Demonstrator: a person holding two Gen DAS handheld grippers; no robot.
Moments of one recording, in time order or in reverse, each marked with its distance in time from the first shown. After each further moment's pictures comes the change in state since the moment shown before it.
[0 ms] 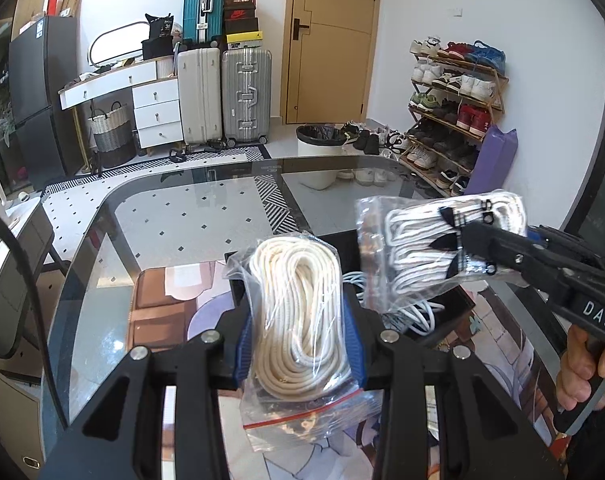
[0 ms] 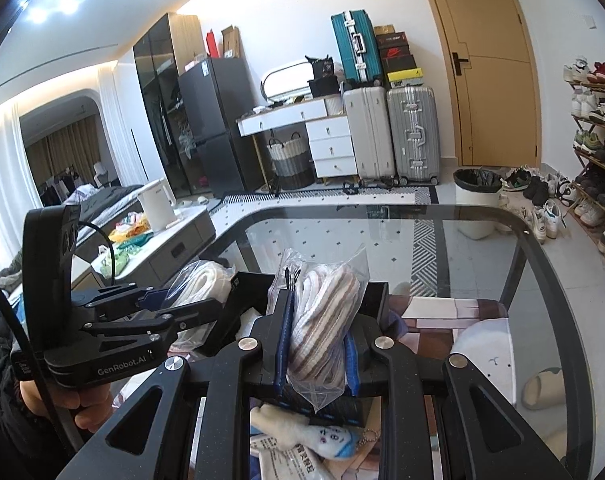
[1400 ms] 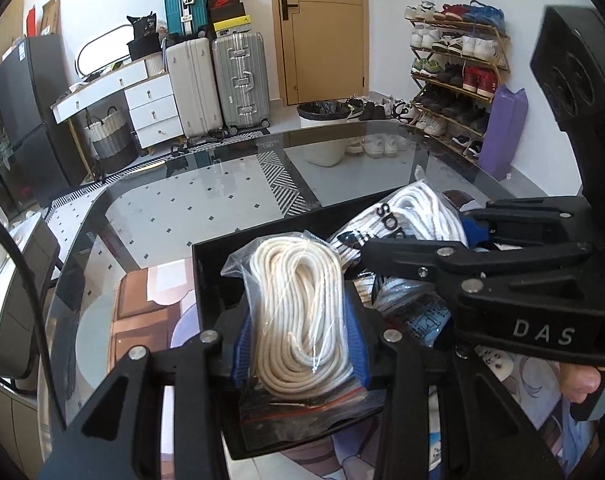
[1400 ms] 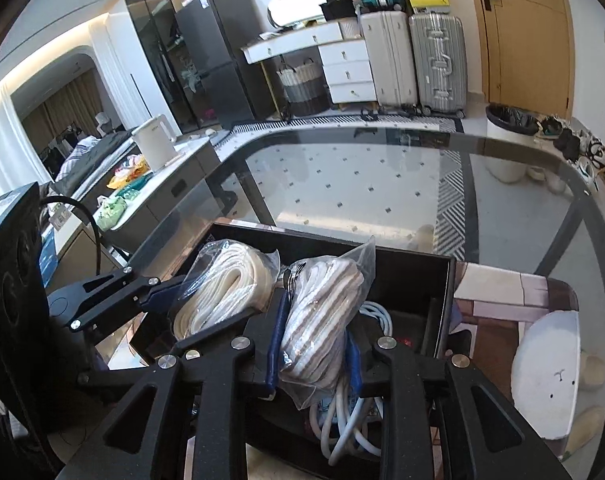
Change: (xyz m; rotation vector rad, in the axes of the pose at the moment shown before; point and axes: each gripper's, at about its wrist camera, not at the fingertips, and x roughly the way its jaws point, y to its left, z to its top) left arm 0.048 -0.010 -0.004 0.091 0.065 0.064; right arm 0.119 -0.013 0.002 -0.013 0.261 0.065
